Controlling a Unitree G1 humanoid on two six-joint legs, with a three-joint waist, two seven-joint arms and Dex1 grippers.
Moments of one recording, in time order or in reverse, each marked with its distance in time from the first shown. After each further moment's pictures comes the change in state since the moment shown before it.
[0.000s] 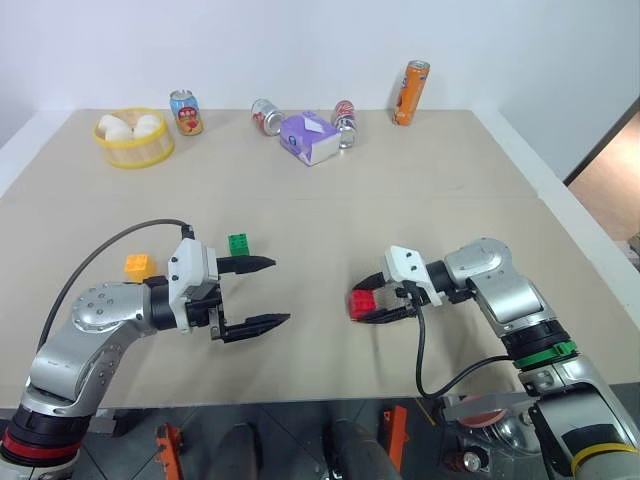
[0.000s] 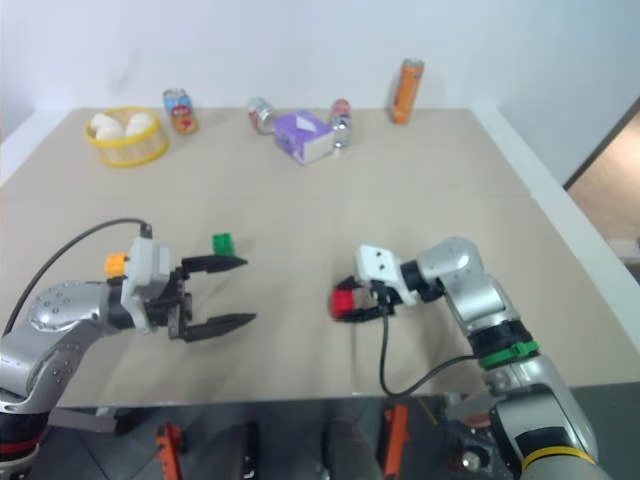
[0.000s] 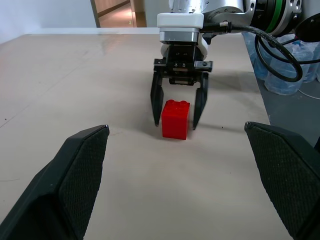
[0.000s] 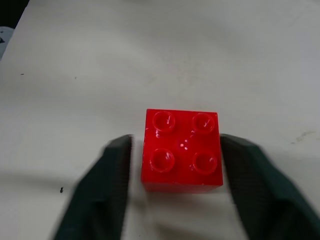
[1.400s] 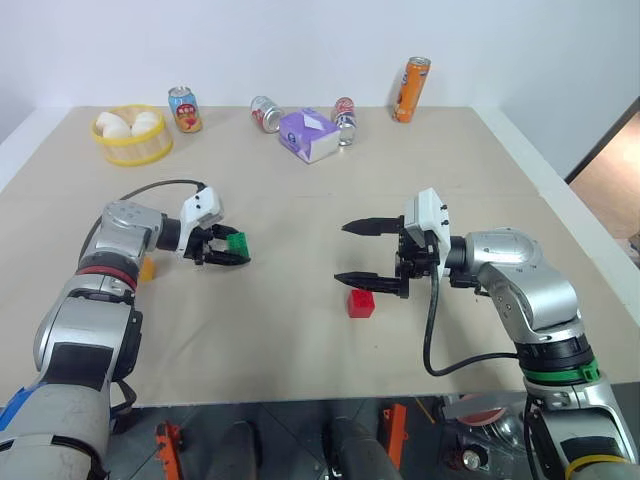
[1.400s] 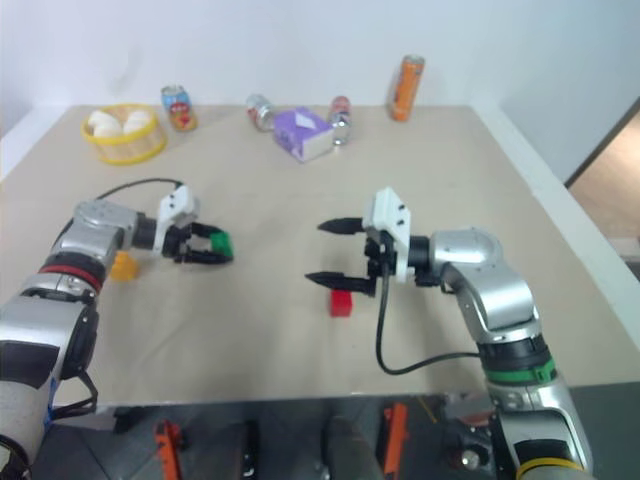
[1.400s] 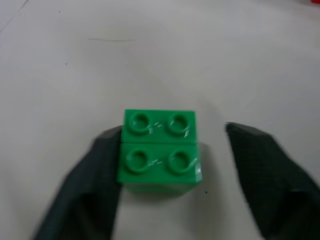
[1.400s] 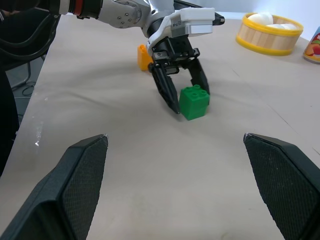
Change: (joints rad) left arm -0.910 -0.115 -0.163 1.671 0.611 -0.535 -0.388; right arm 0.070 0.036 -0.198 -0.393 0.326 0.322 -0.337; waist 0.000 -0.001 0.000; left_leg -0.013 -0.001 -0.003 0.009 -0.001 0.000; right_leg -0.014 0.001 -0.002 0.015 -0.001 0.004
